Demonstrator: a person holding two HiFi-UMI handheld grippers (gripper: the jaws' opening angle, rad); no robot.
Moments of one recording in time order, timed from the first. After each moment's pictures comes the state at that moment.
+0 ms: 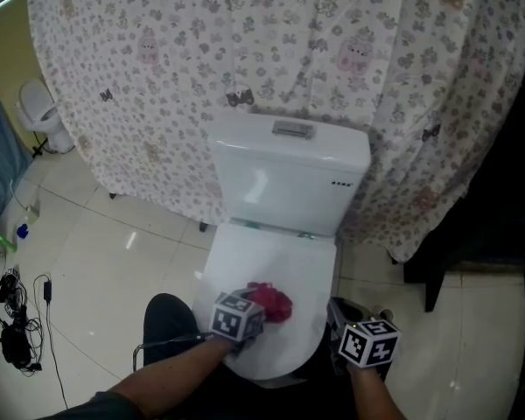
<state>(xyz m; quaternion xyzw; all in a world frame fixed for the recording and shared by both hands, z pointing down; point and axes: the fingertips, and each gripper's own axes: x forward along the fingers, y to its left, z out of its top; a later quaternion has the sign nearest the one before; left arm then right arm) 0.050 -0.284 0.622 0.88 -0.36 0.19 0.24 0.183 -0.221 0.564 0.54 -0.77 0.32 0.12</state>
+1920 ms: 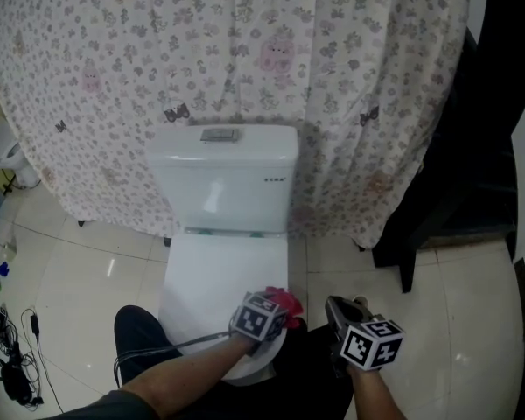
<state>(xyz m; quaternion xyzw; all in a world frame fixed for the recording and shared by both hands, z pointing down) 0.211 -0.234 0.626 0.92 -0.23 0.25 0.20 0.271 -0.168 0.525 0.60 -0.74 0.31 0.06</state>
